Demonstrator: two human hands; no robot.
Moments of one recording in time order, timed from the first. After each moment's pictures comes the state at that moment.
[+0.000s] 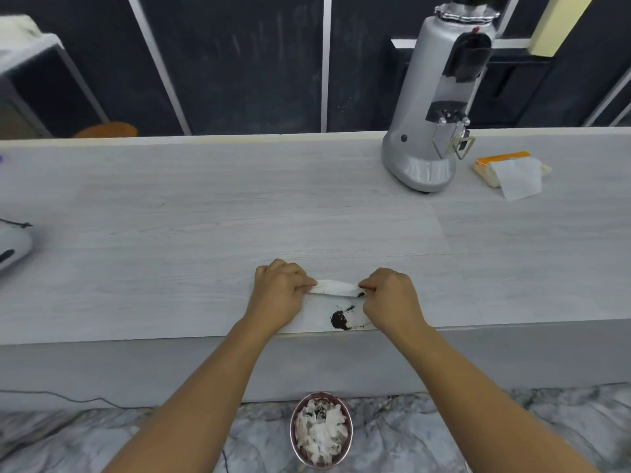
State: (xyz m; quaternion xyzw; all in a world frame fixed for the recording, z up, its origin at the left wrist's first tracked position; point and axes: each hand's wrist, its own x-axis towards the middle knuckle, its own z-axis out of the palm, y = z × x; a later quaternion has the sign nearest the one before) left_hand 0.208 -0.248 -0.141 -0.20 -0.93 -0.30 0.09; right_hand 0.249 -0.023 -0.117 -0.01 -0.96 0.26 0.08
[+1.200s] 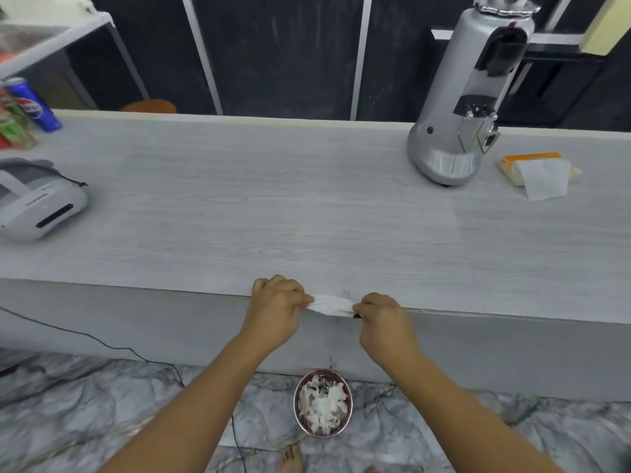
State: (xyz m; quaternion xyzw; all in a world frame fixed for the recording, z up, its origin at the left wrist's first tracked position) left_hand 0.301 -0.277 -0.146 -0.18 -0.94 -0.27 0.13; right_hand 0.326 -0.043 -0.138 0.13 -0.96 0.22 0.09
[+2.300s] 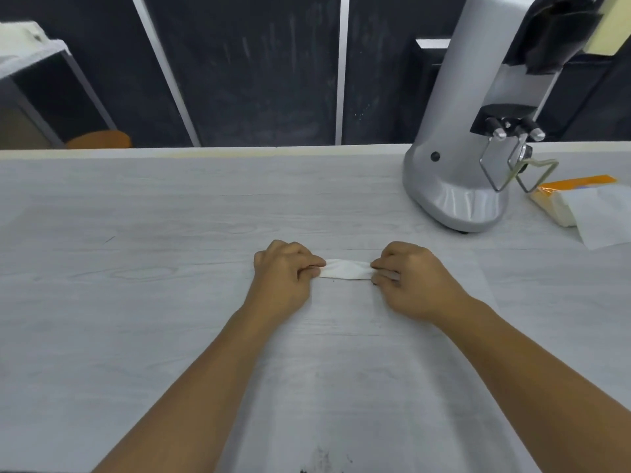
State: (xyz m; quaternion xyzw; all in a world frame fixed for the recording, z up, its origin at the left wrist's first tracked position) left_hand 0.041 -0.191 -0.158 -0.16 -0.92 -0.33 0.12; right_hand 0.062 0.058 -0.130 0.20 -0.94 0.24 0.10
